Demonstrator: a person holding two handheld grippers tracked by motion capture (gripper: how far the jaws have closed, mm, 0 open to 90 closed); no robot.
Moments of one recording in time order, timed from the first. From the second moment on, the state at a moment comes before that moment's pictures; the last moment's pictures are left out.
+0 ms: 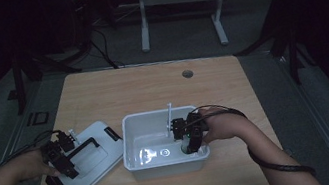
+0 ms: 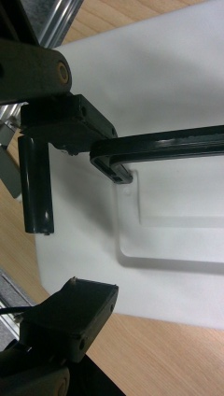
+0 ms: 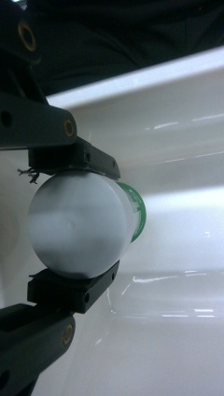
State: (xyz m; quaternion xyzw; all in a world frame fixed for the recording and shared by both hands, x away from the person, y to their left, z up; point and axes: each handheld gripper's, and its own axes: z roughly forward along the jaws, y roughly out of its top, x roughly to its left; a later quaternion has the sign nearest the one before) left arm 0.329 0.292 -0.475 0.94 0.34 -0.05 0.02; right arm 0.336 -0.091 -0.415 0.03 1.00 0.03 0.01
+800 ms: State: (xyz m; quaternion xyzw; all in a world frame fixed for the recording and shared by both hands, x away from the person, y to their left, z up) left arm 0.328 0.291 -0.476 0.94 0.34 -0.05 0.02; right arm 0.341 -0.062 -0.465 0.04 1.00 -0.02 0.01
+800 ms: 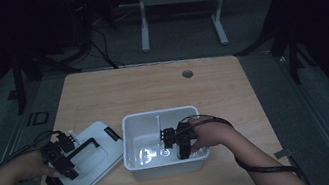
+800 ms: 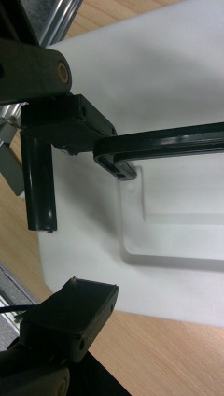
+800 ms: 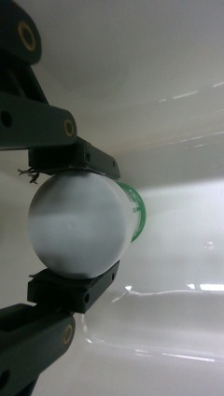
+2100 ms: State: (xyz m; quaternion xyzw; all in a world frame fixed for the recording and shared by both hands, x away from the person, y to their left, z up) left arm 0.327 0.290 -0.475 0.94 0.33 -0.05 0.01; right arm 0.349 -0.046 -0.494 0.04 0.99 -0.10 0.00
